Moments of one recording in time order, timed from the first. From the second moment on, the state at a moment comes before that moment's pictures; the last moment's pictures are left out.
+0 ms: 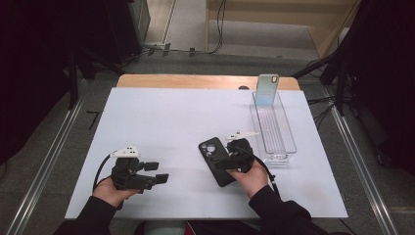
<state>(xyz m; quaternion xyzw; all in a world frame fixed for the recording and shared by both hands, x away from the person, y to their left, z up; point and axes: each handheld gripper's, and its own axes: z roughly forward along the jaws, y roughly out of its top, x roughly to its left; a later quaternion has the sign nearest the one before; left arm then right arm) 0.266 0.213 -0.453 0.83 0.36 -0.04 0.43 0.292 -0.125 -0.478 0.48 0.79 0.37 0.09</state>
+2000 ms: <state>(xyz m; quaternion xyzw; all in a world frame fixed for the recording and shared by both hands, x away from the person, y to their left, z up) 0.266 0.212 -0.453 0.83 0.36 -0.04 0.43 0.283 -0.103 -0.515 0.48 0.80 0.31 0.16</state>
